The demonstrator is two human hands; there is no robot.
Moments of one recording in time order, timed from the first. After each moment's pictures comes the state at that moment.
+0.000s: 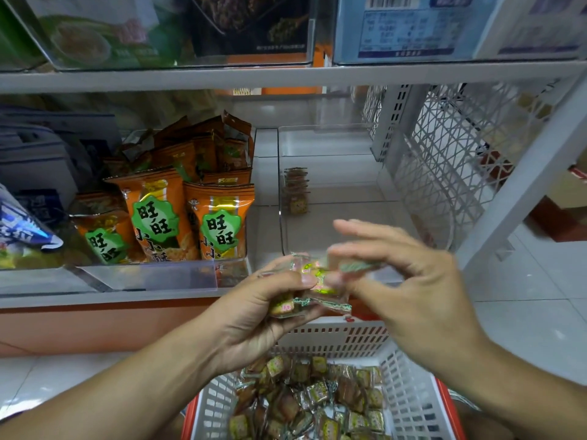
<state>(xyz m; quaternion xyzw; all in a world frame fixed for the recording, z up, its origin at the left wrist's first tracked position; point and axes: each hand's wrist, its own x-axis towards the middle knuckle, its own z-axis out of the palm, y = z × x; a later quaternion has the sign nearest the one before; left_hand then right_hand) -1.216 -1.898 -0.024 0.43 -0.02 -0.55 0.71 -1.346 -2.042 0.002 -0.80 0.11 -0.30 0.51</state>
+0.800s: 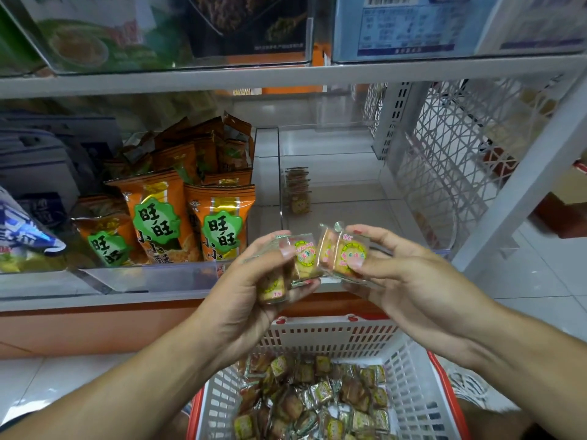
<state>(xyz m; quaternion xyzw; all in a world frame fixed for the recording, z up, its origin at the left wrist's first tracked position) -1.205 -1.898 -0.025 0.42 -0.03 -0.45 0.79 -1.332 -2.058 0.007 -0.48 0.23 -0.08 0.84</state>
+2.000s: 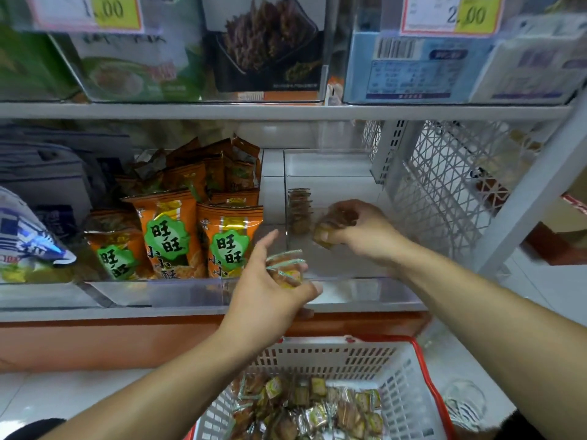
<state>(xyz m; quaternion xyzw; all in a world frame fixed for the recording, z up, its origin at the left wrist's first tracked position) -1.205 -1.910 -0.026 0.71 -0.20 -0.24 0.63 -1.229 -2.115 -0.013 -0.80 0.26 -0.12 0.53</state>
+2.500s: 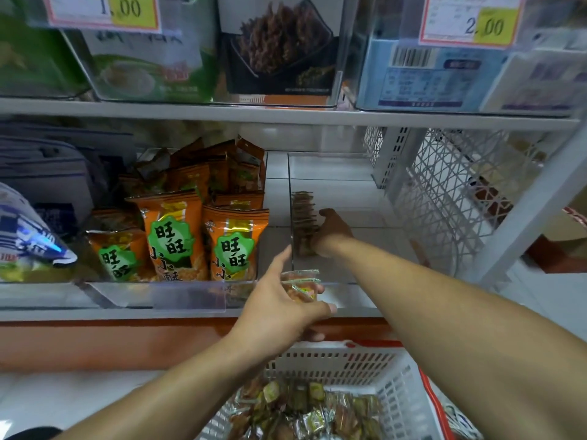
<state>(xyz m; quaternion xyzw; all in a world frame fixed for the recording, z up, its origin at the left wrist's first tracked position) -1.206 -1.915 -0.038 0.66 -0.15 -0.37 0.64 -1.145 -2.119 -0.075 -0.84 0.36 -0.04 0.40</state>
